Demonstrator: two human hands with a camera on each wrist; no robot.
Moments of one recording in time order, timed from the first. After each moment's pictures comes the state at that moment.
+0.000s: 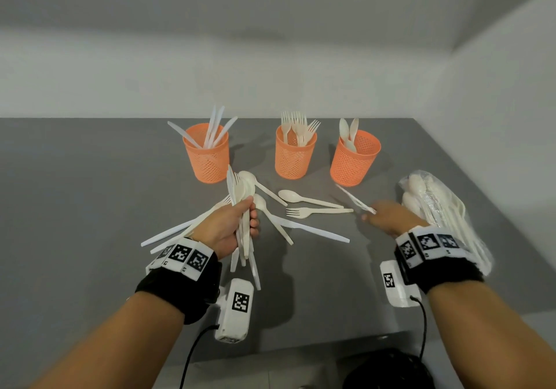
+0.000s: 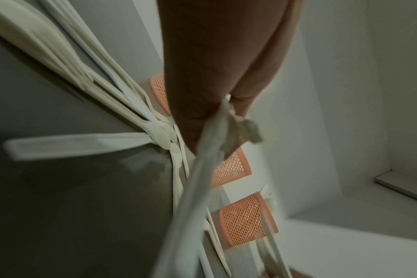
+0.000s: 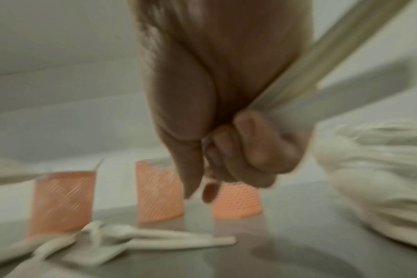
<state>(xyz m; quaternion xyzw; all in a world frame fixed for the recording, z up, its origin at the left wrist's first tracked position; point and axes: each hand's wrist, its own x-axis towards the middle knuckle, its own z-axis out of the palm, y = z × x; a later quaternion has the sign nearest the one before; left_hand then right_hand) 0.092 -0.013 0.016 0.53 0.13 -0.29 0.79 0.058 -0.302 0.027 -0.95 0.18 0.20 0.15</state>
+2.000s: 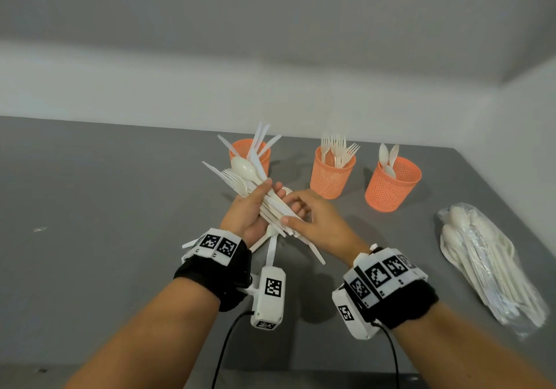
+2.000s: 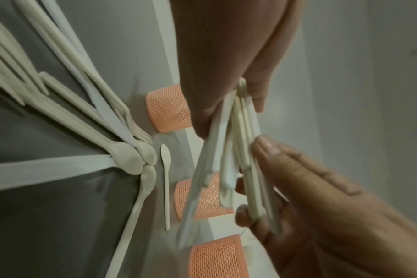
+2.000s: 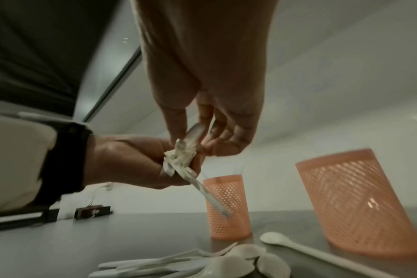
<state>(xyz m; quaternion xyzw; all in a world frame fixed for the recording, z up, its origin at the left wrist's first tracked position) 0.115 0.009 0.033 0.38 0.09 -0.19 0.90 0.074 -0.129 0.051 -0.89 -0.11 -0.02 0.45</state>
